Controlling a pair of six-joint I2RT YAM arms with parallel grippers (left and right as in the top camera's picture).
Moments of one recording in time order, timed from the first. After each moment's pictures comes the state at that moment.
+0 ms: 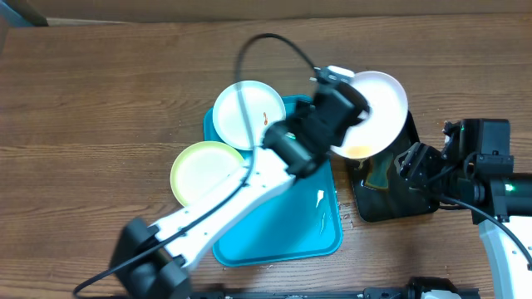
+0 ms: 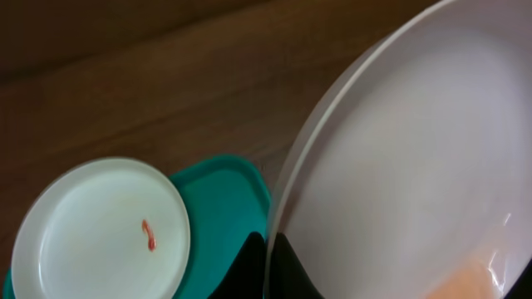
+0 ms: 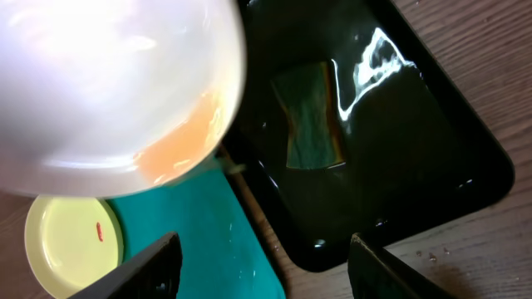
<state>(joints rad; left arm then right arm) -0.87 1.76 1.56 -0.58 -0.45 -0.34 -0.06 1.08 1.06 -1.11 -0.25 0.48</state>
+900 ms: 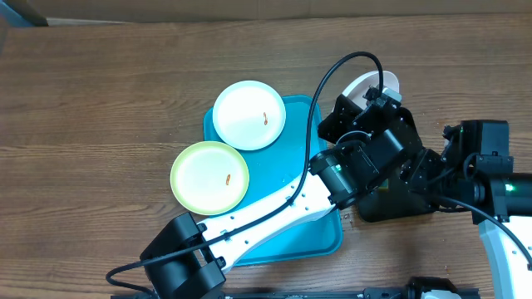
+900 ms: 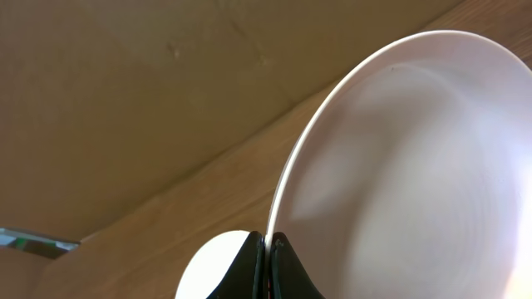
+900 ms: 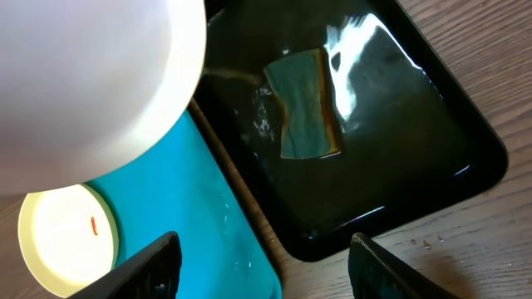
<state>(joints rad) -1.04 1.86 1.56 -0.34 -1.00 0.02 -0.06 1.08 1.06 -1.14 -0.24 0.48</state>
